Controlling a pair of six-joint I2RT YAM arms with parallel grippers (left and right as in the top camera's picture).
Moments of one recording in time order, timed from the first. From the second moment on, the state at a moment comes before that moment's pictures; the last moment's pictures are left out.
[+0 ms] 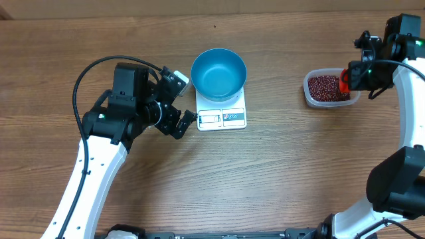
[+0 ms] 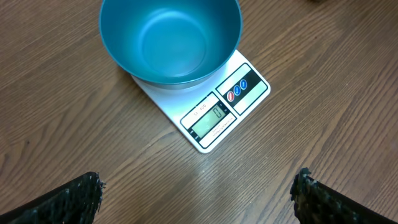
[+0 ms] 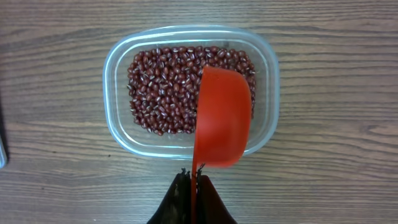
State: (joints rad) left arm -0.21 1.32 1.18 -0.80 0.36 0.35; right arm -0.25 1.83 1.71 -1.18 -0.11 -0.25
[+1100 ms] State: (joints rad) left arm -0.21 1.32 1.18 -0.80 0.36 0.35; right arm -0.25 1.97 1.71 -1.09 -0.07 -0.35
